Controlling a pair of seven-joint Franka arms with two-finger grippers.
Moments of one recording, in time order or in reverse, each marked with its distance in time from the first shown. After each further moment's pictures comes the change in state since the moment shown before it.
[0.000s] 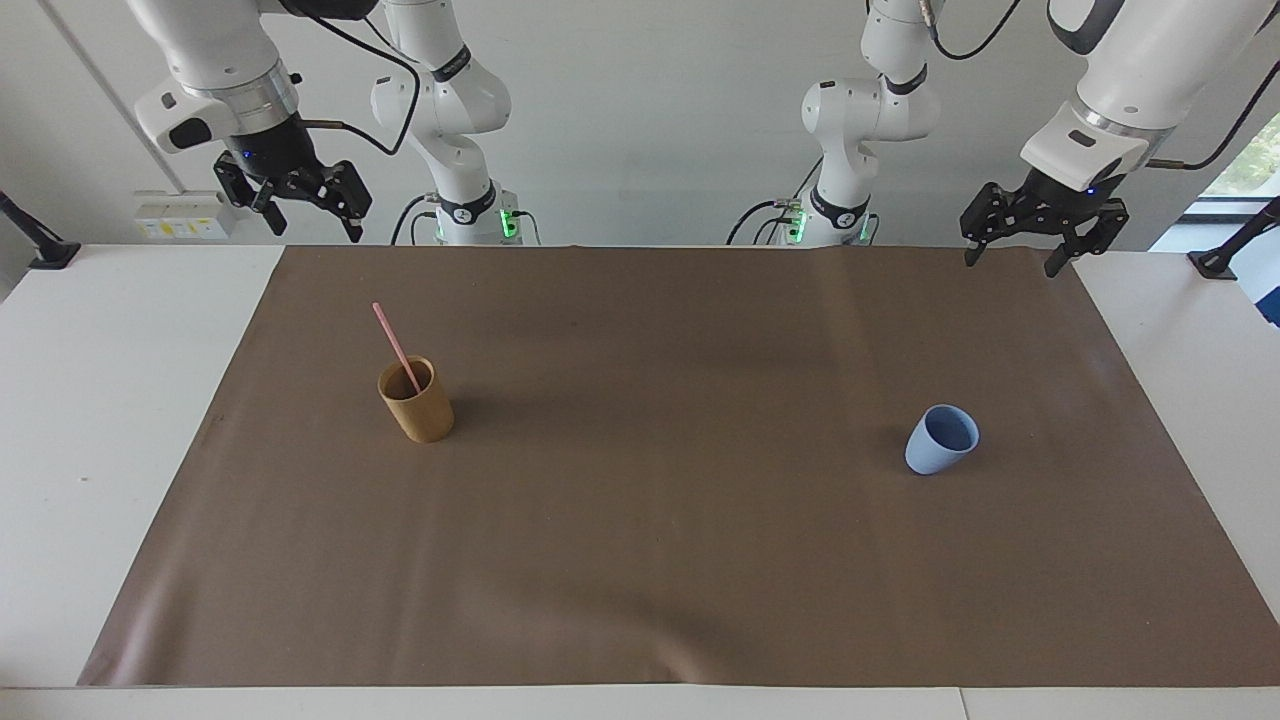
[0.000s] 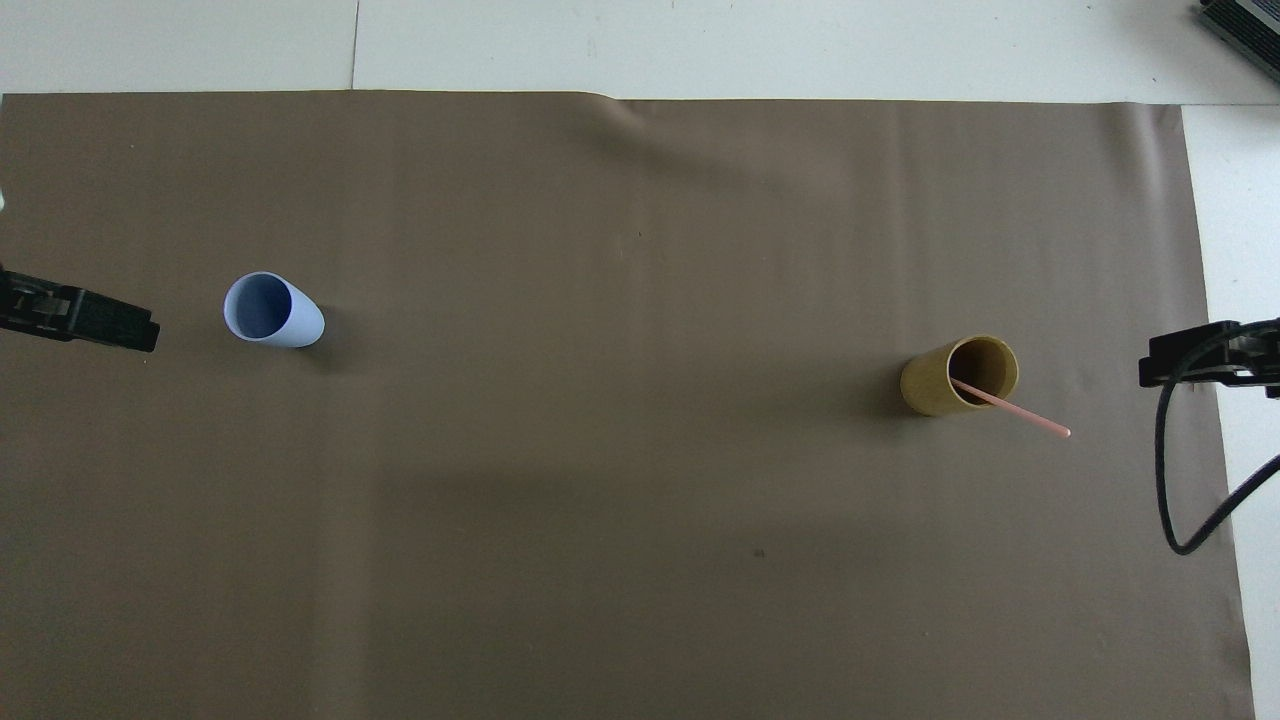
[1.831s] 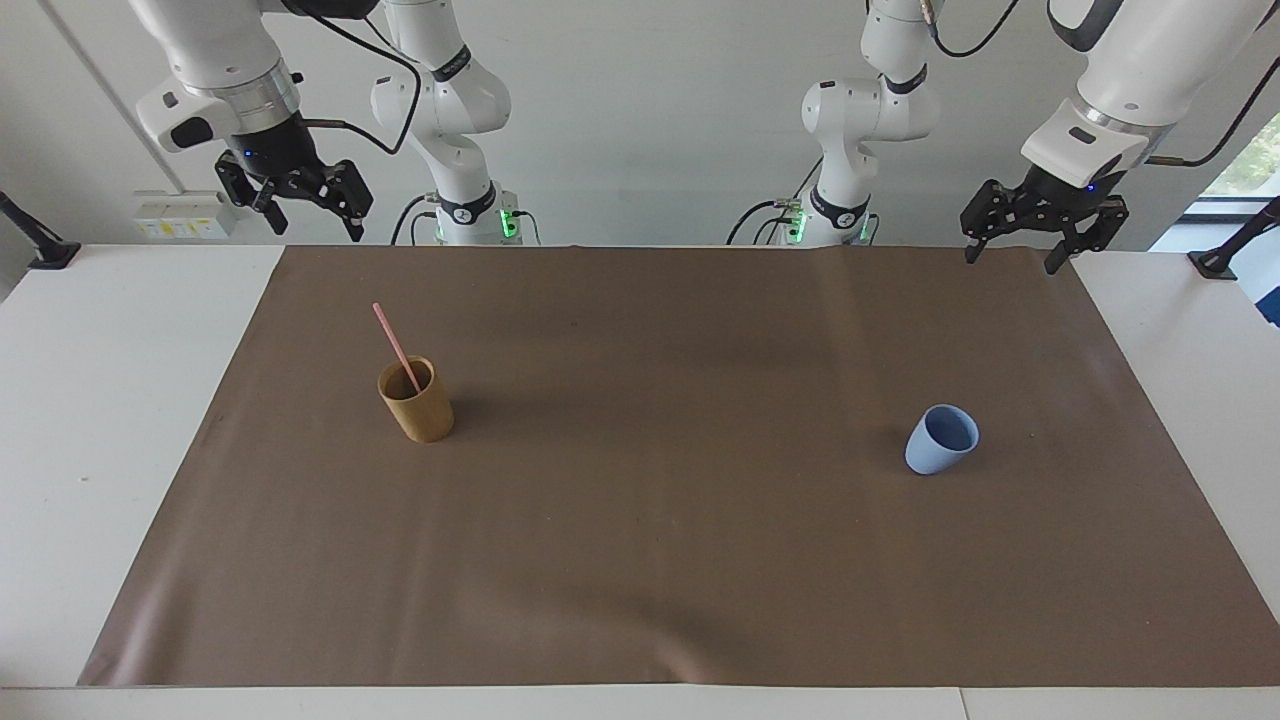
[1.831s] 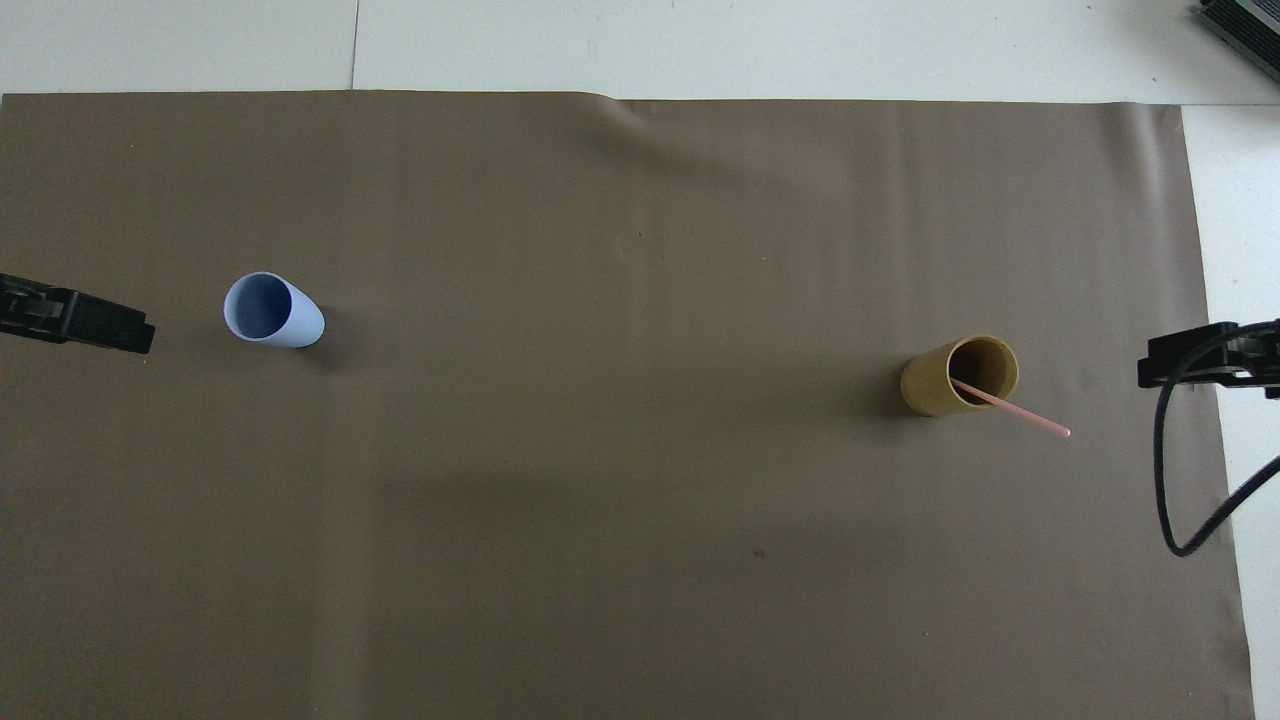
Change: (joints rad) left arm 0.001 -0.005 0.004 -0.002 0.000 0.000 0.000; right arm 0.000 -0.002 0.002 -0.001 0.000 0.000 0.000
